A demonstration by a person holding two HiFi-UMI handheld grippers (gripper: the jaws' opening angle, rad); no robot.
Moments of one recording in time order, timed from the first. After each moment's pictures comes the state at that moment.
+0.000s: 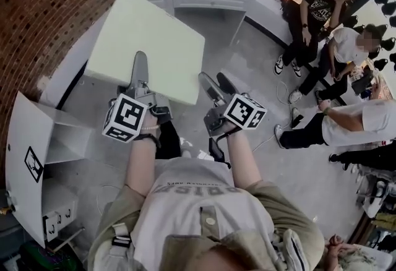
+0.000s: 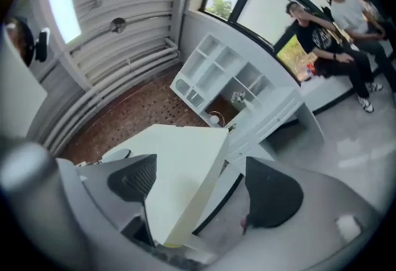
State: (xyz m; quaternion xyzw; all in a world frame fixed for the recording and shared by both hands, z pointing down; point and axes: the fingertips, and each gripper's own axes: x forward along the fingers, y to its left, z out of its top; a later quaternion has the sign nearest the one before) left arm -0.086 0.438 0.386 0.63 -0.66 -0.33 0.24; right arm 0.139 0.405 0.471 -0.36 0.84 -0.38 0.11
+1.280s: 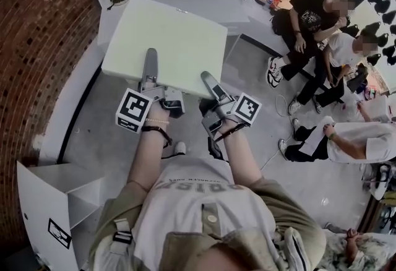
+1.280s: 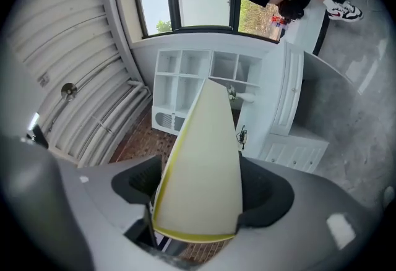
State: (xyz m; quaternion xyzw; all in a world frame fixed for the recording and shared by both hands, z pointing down) left arm -0.115 0.105 0.398 0.65 -0.50 -0.43 0.37; right arm 0.068 0.137 0.472 -0.31 0.73 -0.54 0.30
